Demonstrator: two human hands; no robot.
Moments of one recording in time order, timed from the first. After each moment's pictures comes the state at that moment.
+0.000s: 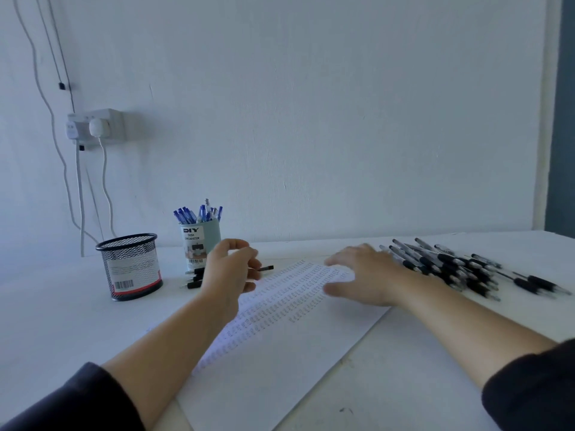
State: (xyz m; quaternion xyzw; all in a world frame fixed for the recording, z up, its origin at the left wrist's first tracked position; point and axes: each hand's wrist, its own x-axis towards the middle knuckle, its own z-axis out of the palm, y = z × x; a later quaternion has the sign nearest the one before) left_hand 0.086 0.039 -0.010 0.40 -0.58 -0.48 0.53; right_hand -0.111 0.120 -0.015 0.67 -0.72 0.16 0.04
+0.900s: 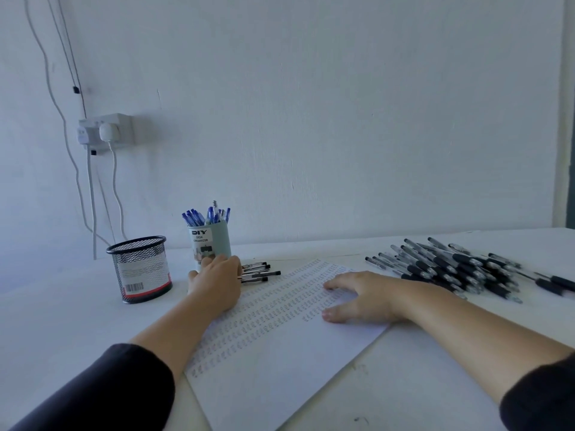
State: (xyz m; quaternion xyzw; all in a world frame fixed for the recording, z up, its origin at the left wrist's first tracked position) left_hand 0.113 -0.033 -0.034 0.55 -0.80 0.07 0.21; right_hand -0.113 0.102 -0.035 0.67 -0.71 0.14 -0.15
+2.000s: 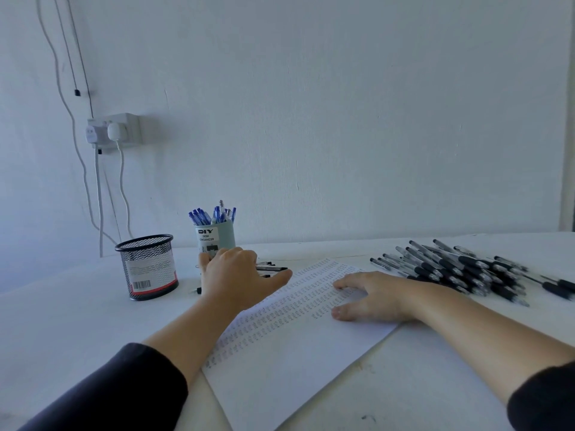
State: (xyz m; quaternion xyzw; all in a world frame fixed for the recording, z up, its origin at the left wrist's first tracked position) left_hand 0.099 0.002 -0.023 0.52 -0.78 0.18 0.29; right_hand -0.113 0.108 -0.032 0.66 -0.72 0.15 -0.16
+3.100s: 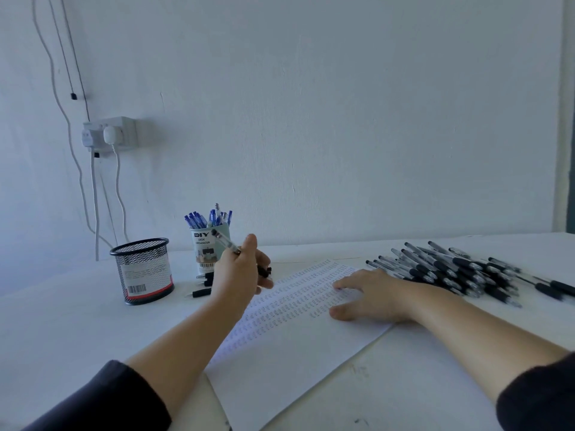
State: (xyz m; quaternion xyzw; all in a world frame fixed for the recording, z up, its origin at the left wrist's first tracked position) left_hand 0.086 0.030 -0.012 0.42 -0.63 -0.39 0.52; right_hand -0.109 0.116 -0.025 0.65 -0.74 0.12 -0.12
